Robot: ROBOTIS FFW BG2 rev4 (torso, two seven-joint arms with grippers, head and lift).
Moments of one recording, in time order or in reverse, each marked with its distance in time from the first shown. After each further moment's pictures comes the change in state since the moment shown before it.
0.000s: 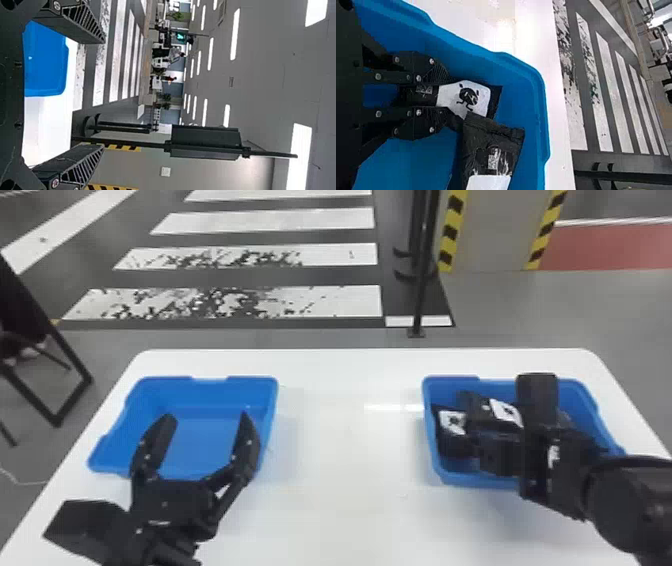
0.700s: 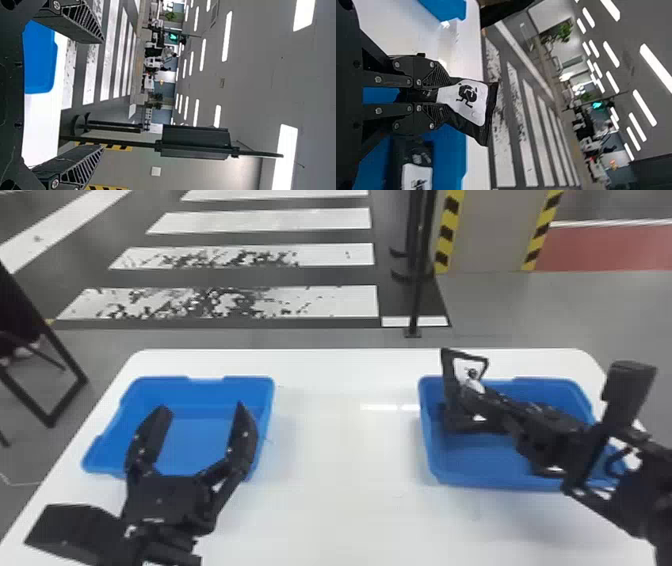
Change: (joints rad) left arm -0.009 0.001 -0.023 0.000 0.026 -0.055 0.000; right arm 0.200 -0.006 -0.178 -0.198 -0.023 -0.337 0.348
